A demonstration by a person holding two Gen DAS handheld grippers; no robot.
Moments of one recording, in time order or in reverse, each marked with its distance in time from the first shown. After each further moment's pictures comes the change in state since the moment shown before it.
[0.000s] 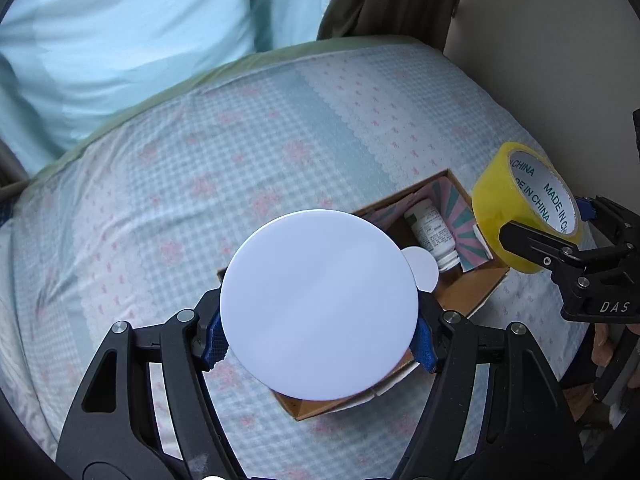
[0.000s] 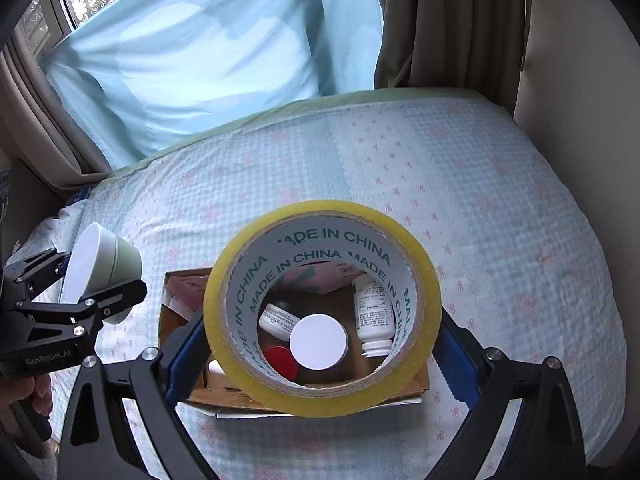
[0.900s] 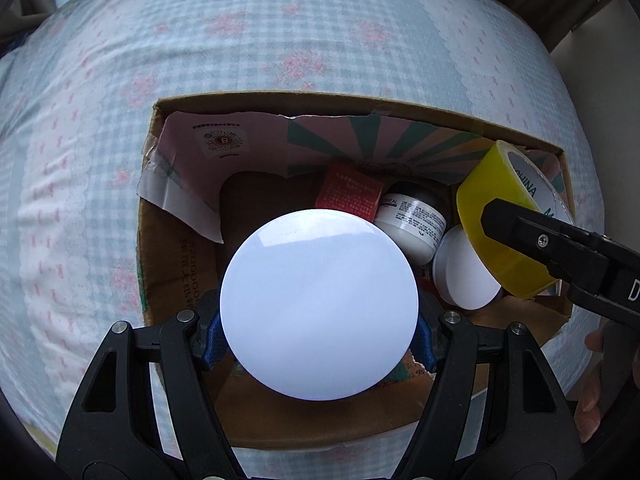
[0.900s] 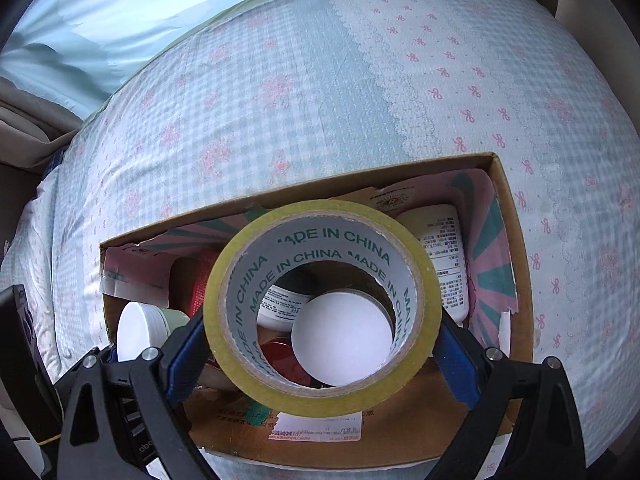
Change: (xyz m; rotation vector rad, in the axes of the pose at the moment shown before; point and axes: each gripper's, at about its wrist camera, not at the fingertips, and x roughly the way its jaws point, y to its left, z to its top) left arm 0.131 0.010 -0.053 -0.422 0.246 0.053; right arm 0.148 0.003 0.004 0.053 0.371 0.059
